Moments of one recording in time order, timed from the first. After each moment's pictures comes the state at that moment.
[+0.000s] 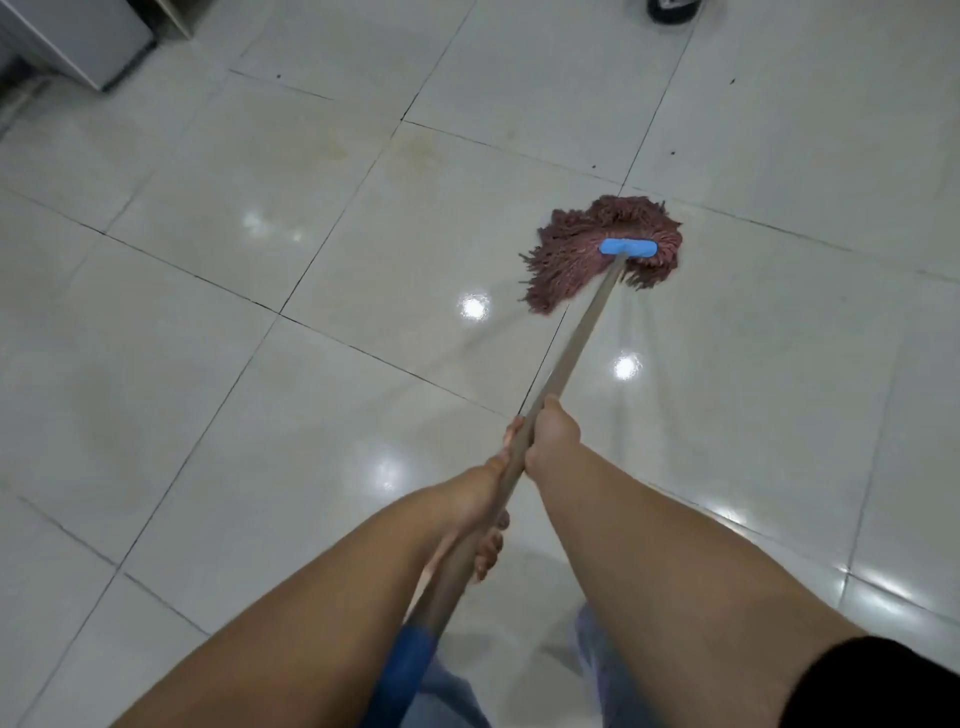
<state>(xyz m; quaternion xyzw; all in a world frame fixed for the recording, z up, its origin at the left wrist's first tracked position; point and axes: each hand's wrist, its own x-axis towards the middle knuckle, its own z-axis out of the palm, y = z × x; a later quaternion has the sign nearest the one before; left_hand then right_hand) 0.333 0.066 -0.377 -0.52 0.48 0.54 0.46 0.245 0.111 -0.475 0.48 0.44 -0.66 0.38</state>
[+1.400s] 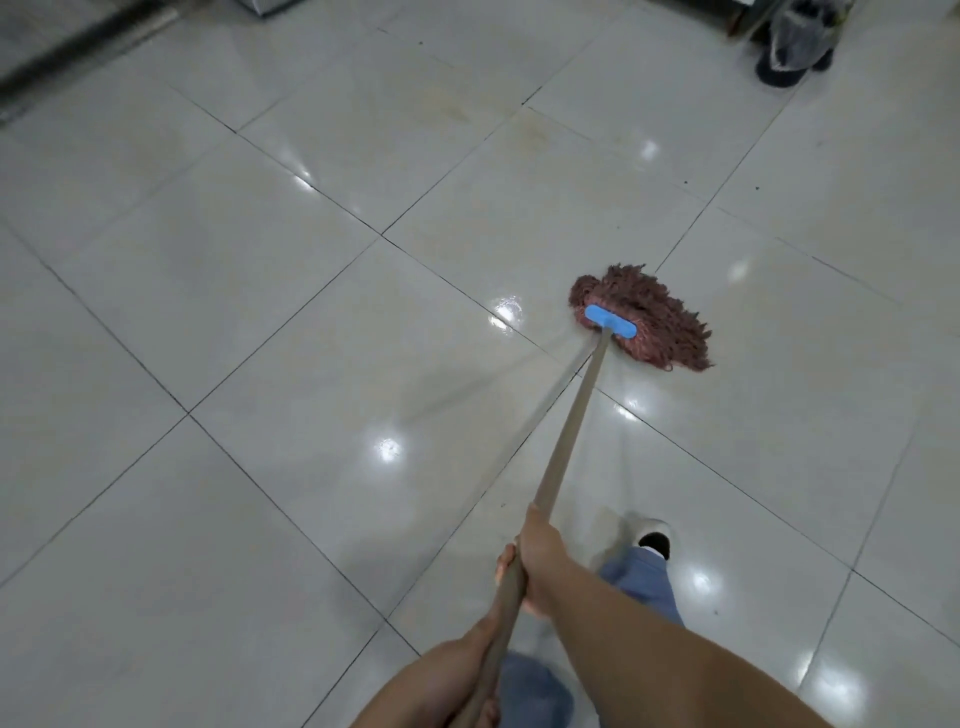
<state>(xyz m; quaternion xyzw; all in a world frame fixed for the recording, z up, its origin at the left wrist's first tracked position) 0.737 0.130 -0.353 -0.51 0.45 0.65 0.35 0.624 0.164 -0.467 0.34 0.59 -0.47 0.56</state>
